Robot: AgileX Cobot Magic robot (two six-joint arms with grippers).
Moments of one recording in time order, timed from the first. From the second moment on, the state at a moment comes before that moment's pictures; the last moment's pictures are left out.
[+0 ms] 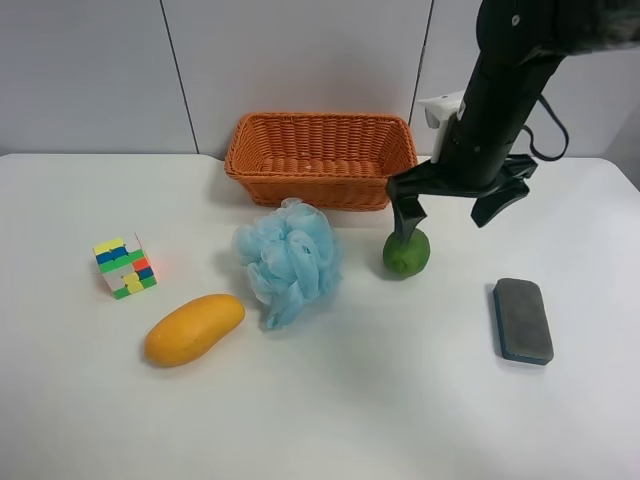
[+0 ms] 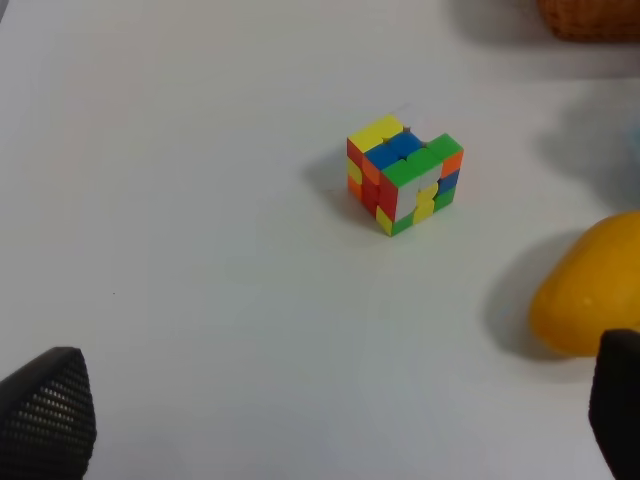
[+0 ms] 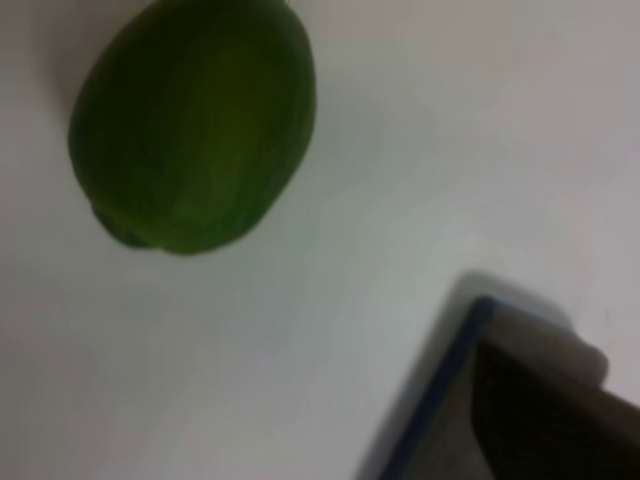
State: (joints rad) left arm 0.11 -0.01 -0.52 -0.09 1.07 0.14; right arm 0.38 1.80 -1.28 0.02 0.97 0.17
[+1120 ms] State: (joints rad) left arm 0.11 -0.01 -0.52 -0.09 1.07 0.14; right arm 0.38 2.03 -1.28 0.03 0.67 0.17
